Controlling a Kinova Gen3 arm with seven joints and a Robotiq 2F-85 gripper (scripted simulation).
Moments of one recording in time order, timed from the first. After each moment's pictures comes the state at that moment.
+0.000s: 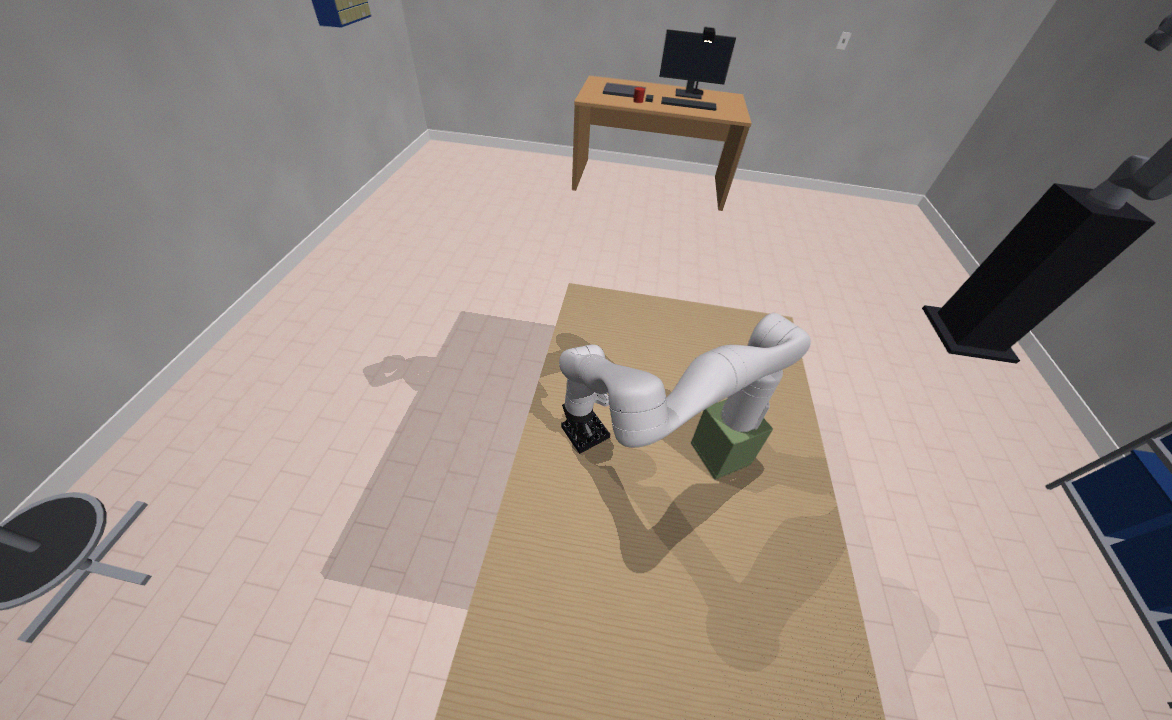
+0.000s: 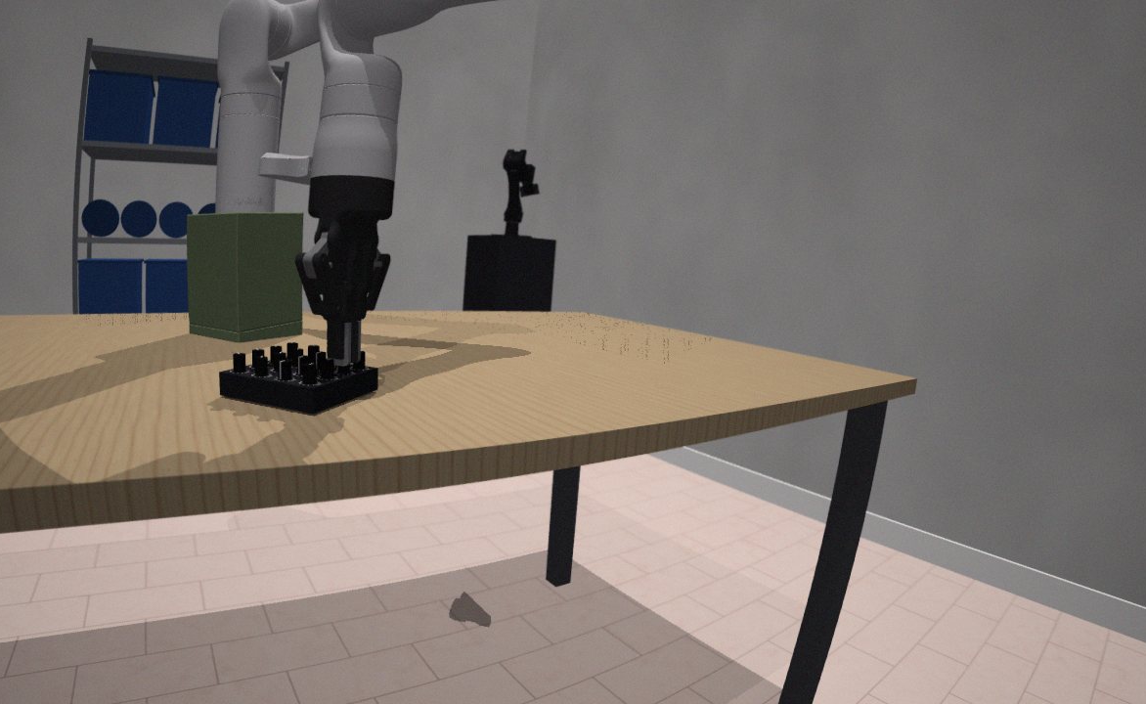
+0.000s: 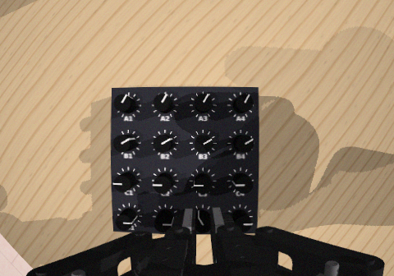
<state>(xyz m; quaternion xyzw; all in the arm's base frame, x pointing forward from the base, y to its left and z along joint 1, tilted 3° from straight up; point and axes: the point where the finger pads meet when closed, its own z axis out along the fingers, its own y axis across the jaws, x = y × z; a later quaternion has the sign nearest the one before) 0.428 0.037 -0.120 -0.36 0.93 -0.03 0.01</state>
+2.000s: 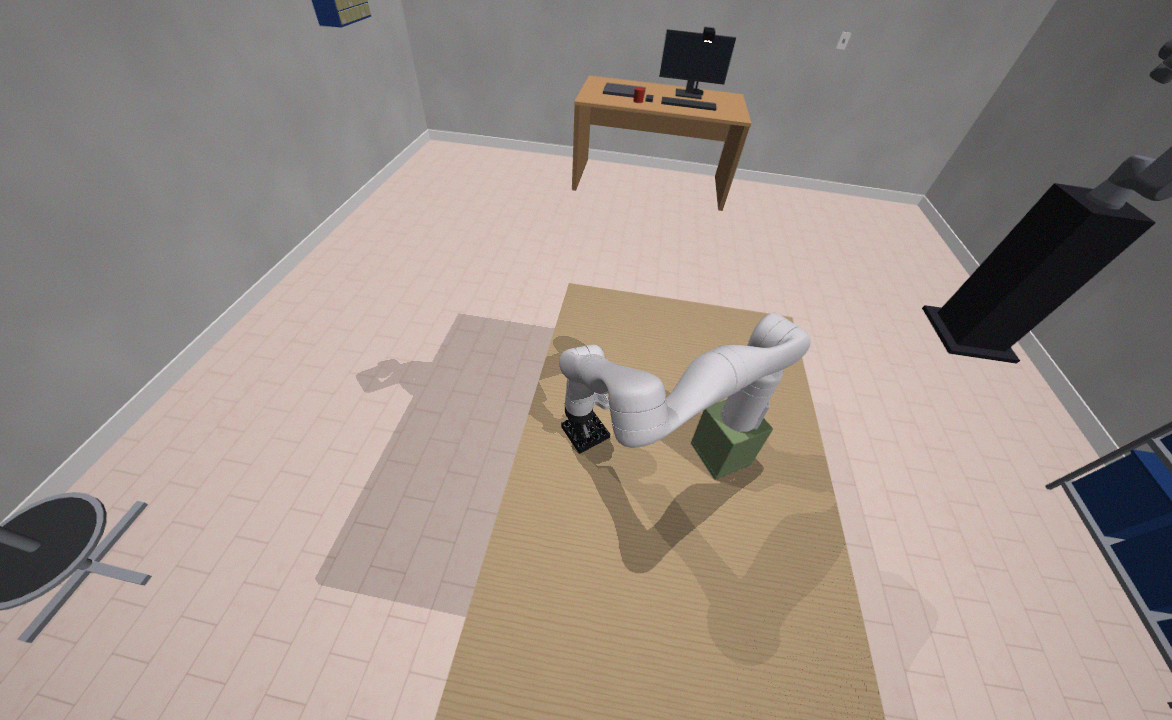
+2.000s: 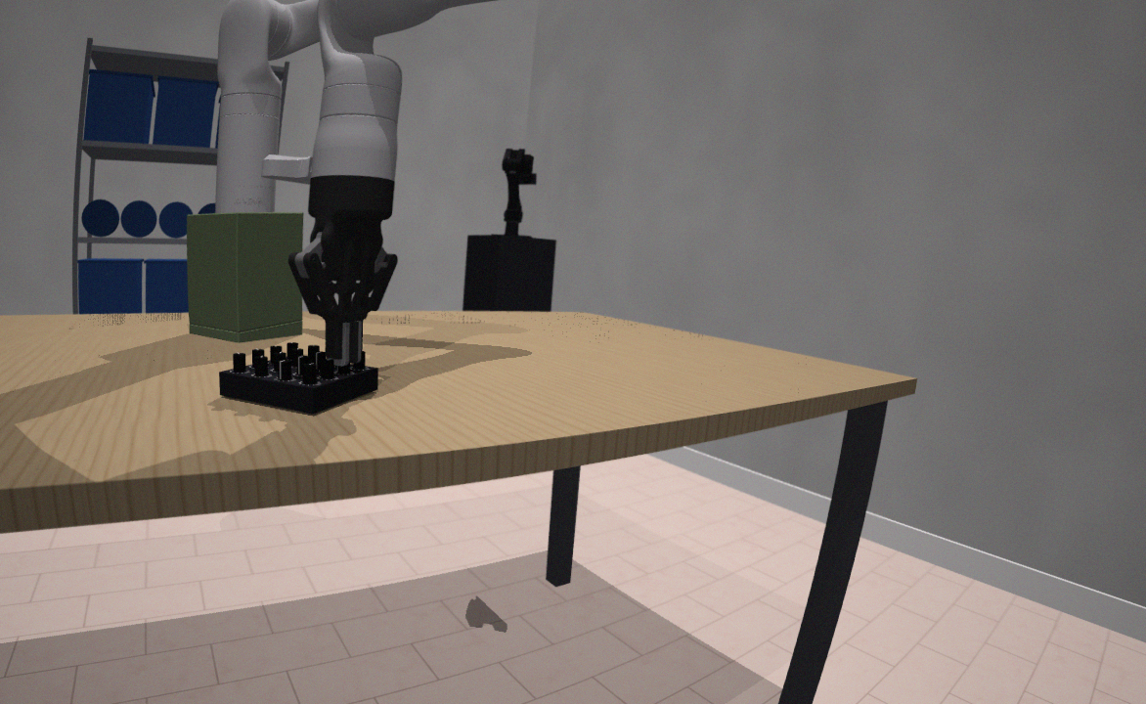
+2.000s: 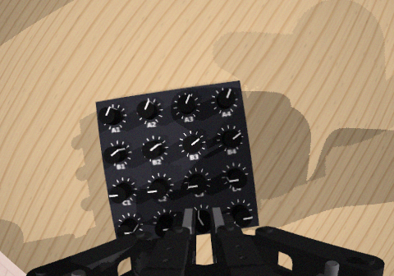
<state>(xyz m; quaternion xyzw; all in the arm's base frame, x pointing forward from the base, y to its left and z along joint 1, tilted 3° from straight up) 0.428 0.037 -0.120 -0.30 0.95 -0.02 0.01</state>
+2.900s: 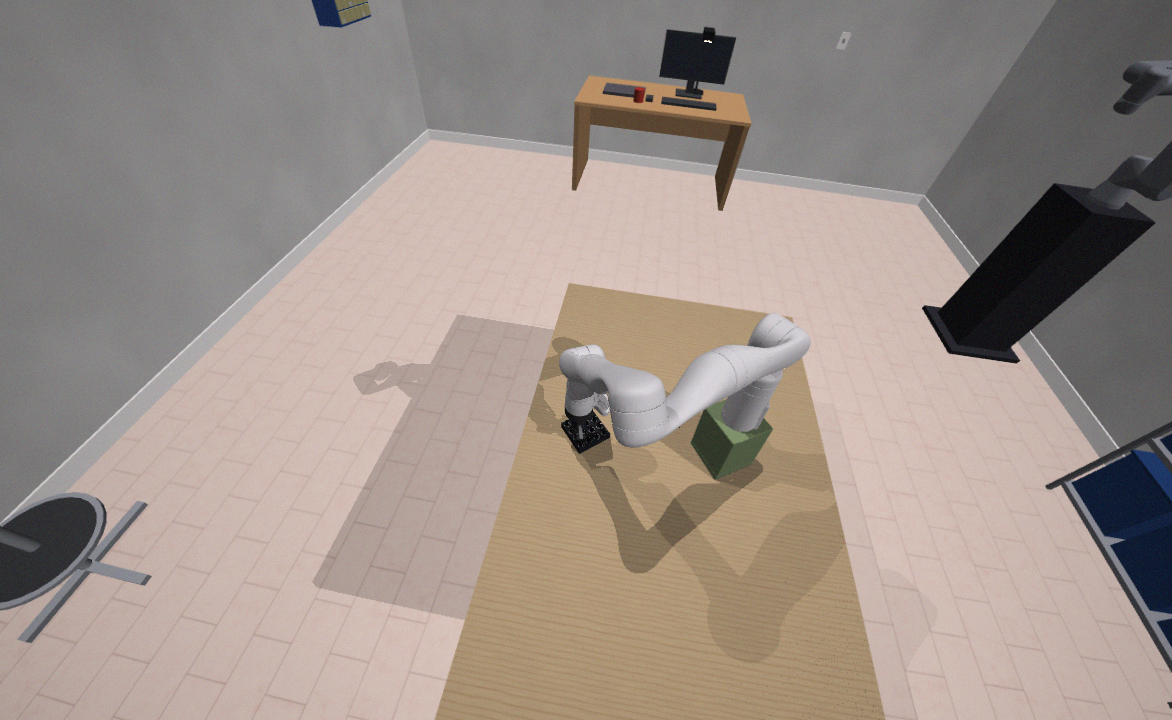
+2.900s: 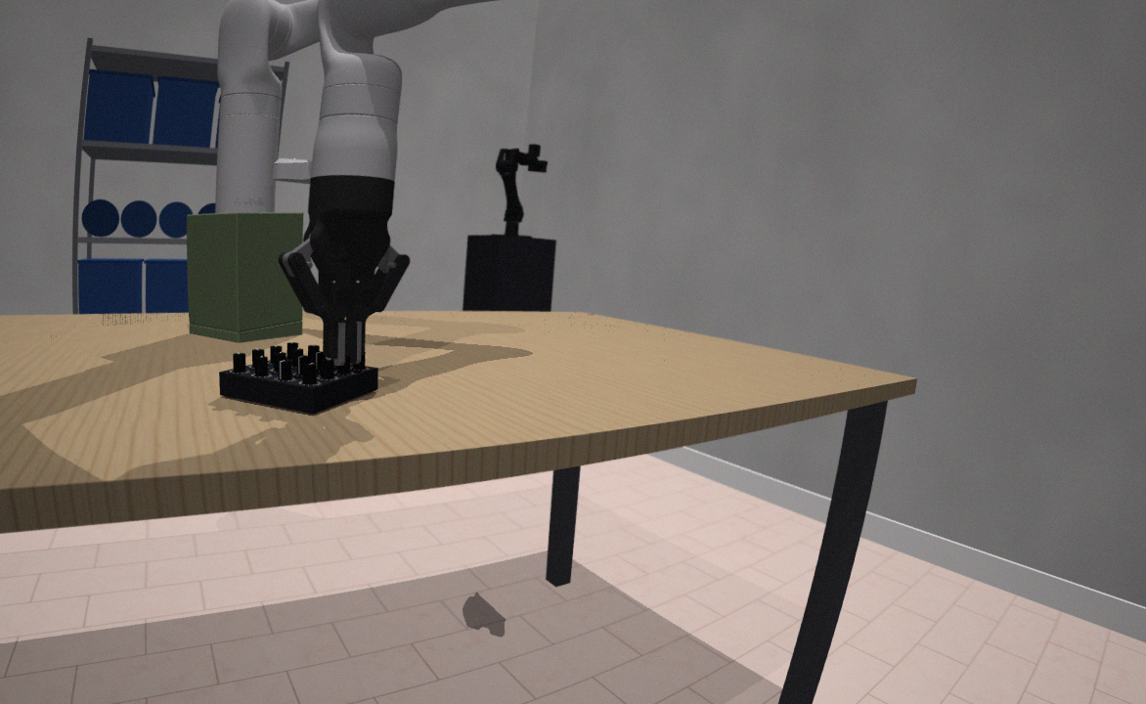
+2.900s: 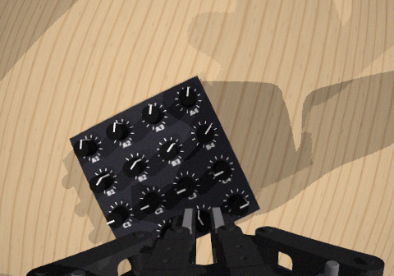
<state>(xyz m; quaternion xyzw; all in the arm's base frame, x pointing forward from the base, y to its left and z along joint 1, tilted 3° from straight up) 0.428 0.037 -0.120 -0.15 0.99 -0.02 0.01</state>
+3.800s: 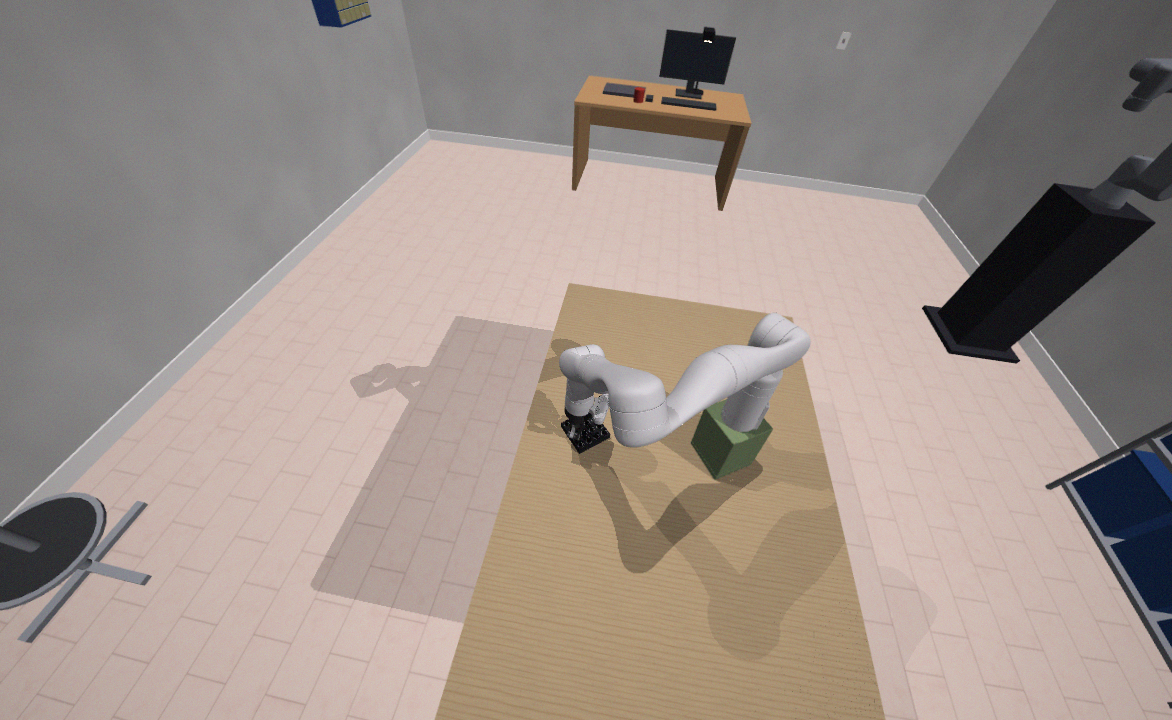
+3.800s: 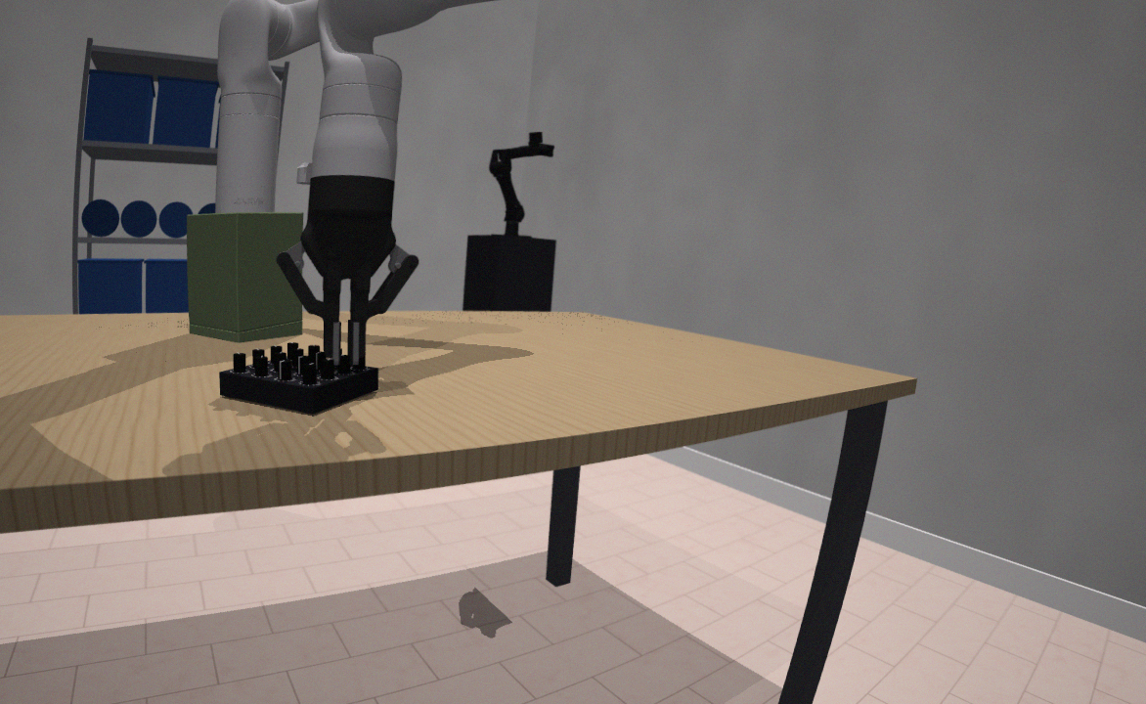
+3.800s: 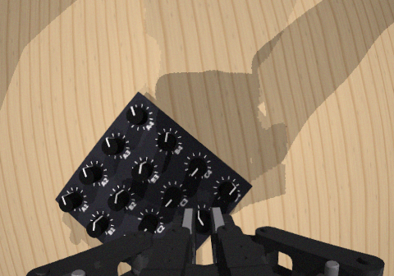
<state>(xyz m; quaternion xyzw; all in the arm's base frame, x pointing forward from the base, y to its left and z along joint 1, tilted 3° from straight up) 0.428 0.037 -0.120 0.07 1.00 -0.02 0.02</state>
